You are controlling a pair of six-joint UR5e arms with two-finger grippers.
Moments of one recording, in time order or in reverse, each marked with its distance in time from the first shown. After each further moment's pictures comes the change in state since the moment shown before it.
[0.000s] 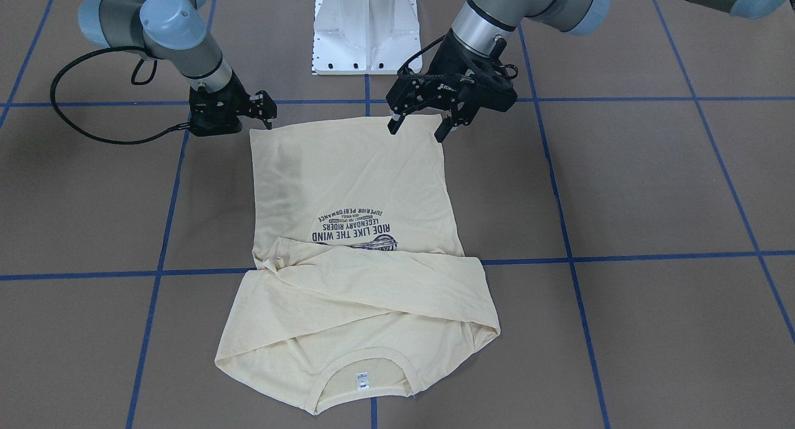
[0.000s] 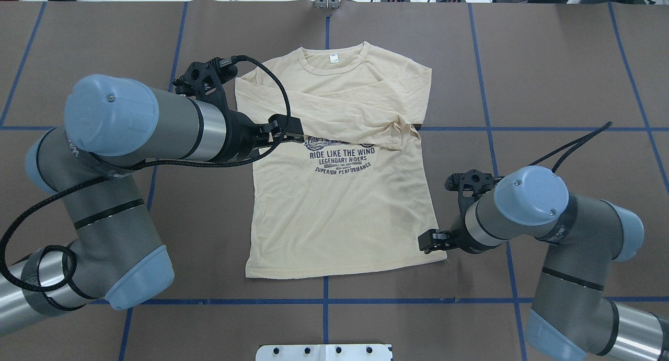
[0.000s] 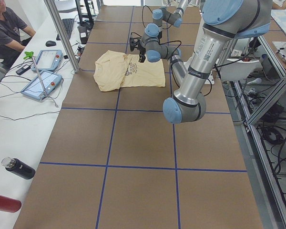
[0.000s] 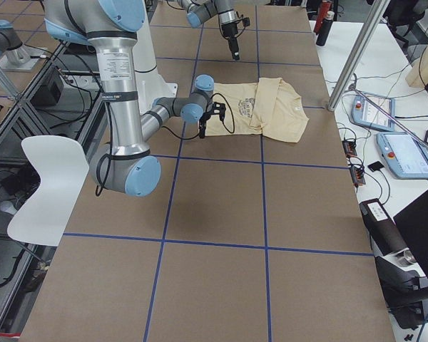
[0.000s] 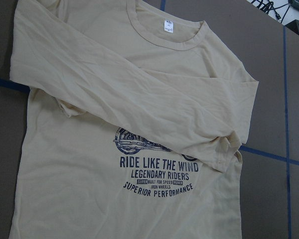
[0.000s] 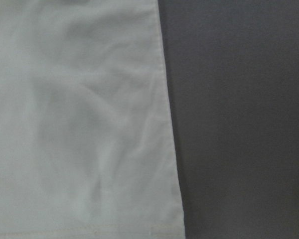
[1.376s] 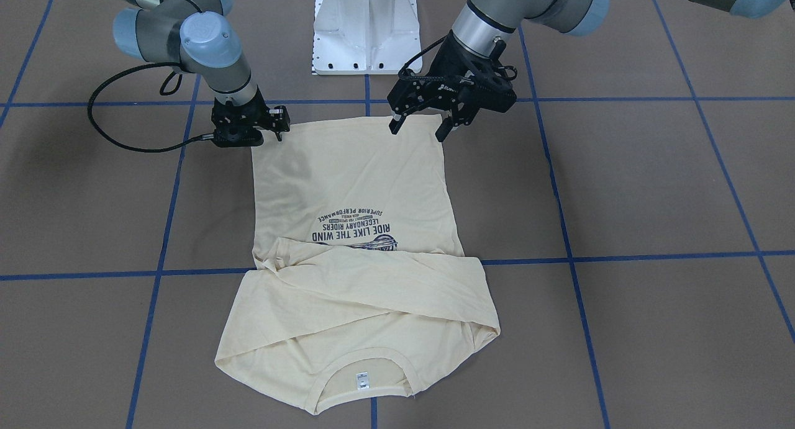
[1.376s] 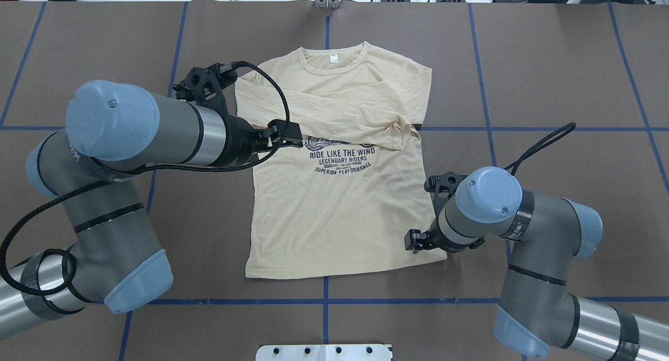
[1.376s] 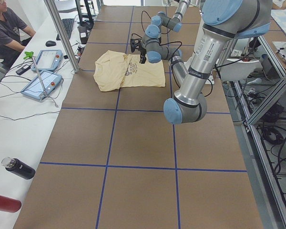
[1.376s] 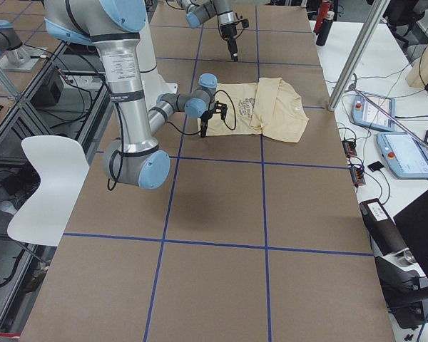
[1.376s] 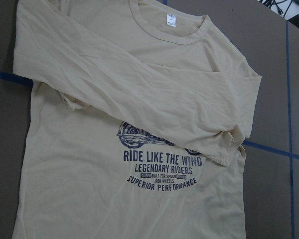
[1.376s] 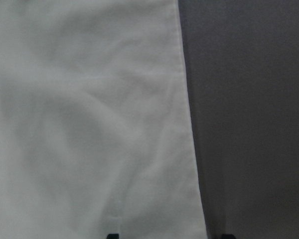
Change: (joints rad) left arm 0.009 0.008 0.000 -0.002 0.000 0.001; right arm -0.013 0.075 -0.069 -0.079 -0.020 0.006
